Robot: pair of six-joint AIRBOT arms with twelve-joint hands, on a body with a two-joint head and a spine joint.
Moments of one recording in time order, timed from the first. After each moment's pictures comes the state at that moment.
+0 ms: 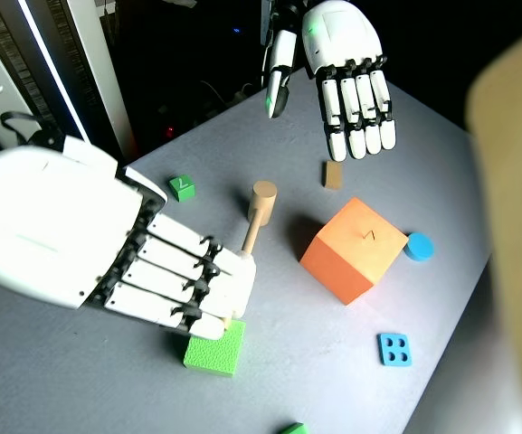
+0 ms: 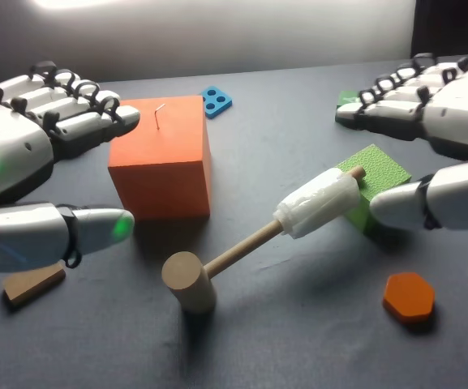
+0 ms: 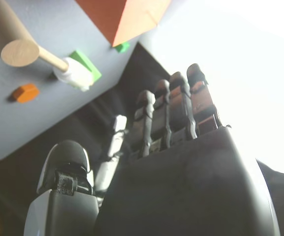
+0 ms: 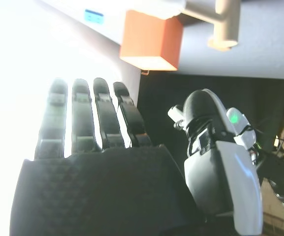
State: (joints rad) left arm 0.58 -0.53 0.68 -0.22 -0.54 1.19; right arm -0.07 -0.73 0.68 -0.72 -0.32 -0.31
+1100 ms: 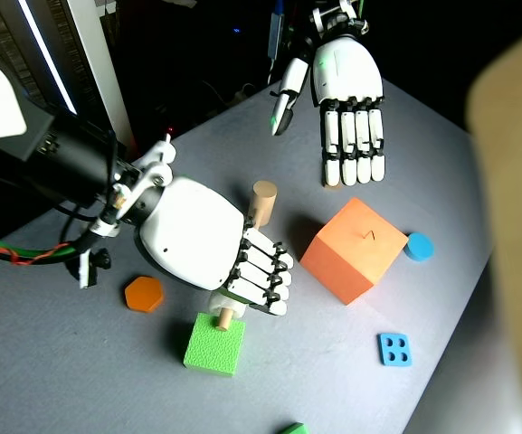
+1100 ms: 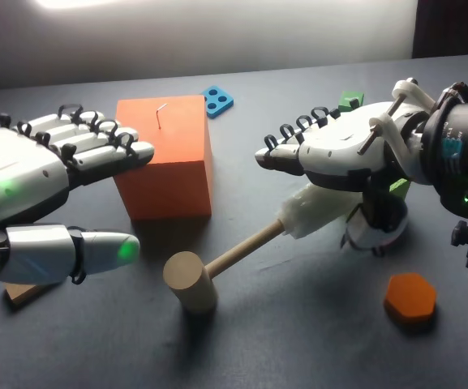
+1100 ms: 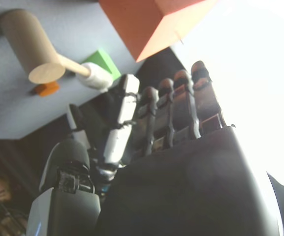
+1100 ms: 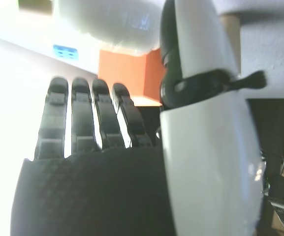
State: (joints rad) left arm 0.75 -0.71 0.91 0.06 -0.68 0.82; right arm -0.17 -1.16 0.94 -0.91 -0.48 -0.03
